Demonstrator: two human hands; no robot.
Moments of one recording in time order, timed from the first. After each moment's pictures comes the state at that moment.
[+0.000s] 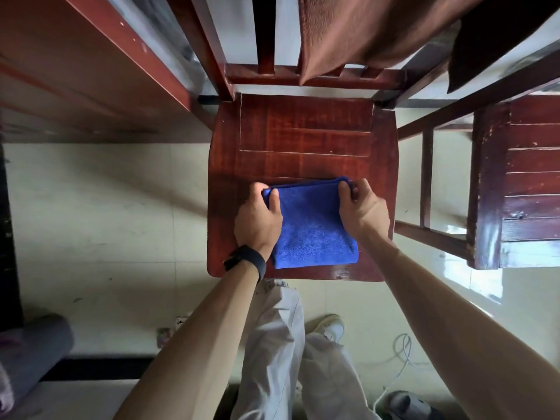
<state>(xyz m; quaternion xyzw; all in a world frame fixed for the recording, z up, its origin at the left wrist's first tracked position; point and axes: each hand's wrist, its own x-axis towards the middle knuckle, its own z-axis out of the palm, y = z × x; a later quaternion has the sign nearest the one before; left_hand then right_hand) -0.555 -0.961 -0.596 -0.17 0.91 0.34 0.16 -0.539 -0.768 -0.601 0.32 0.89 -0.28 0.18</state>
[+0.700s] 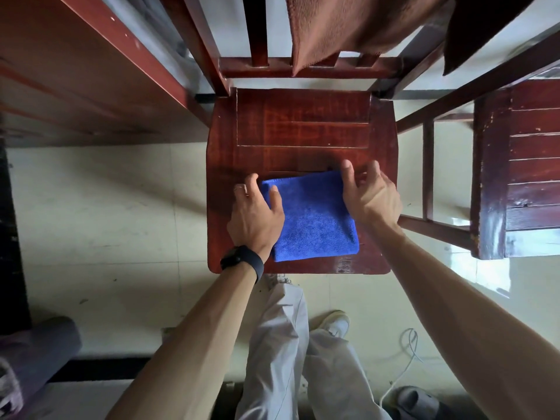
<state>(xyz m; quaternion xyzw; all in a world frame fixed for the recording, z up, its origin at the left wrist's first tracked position) -0.550 -0.962 -0.588 -0.12 0.95 0.22 0.15 -0.549 -0.763 -0.589 0.33 0.91 -0.19 0.14</state>
